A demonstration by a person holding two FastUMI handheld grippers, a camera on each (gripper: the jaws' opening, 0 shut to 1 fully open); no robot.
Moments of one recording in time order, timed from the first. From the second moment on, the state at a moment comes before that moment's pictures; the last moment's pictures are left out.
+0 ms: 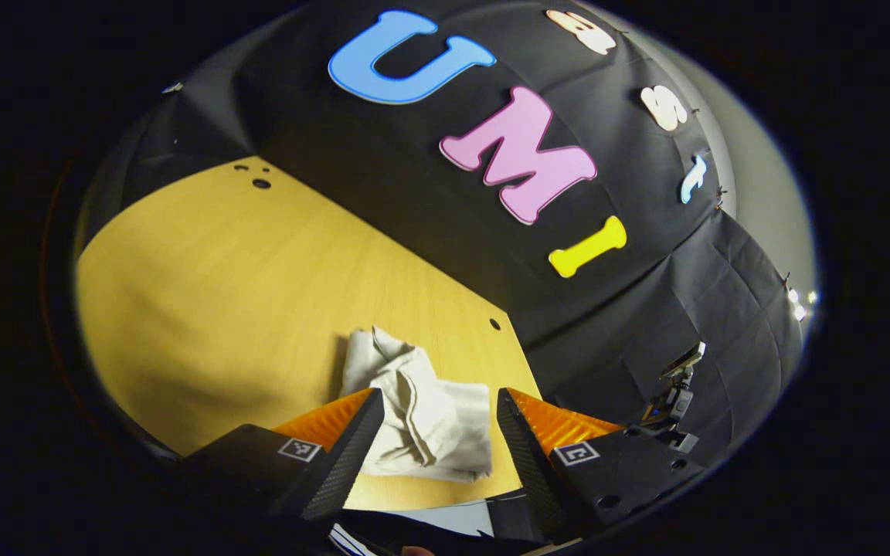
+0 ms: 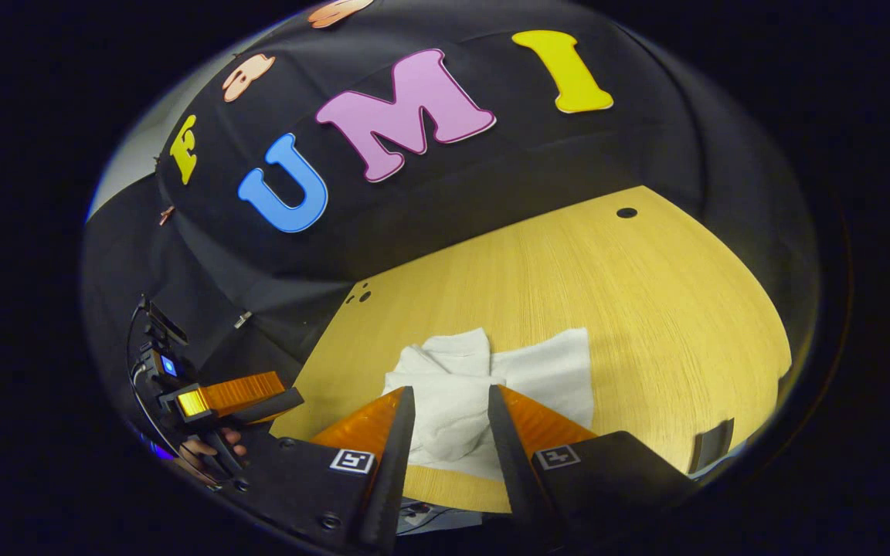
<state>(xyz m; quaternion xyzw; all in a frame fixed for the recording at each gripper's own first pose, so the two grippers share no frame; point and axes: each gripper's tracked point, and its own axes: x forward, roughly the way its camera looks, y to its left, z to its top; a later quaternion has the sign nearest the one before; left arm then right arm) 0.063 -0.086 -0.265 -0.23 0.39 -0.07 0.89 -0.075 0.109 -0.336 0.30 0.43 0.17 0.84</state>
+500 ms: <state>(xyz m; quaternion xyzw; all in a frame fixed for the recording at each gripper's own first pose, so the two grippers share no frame) 0.072 -0.072 -0.230 -0.20 0.34 -0.07 0.91 -0.054 0.116 -0.321 0.28 0.42 0.17 0.85</state>
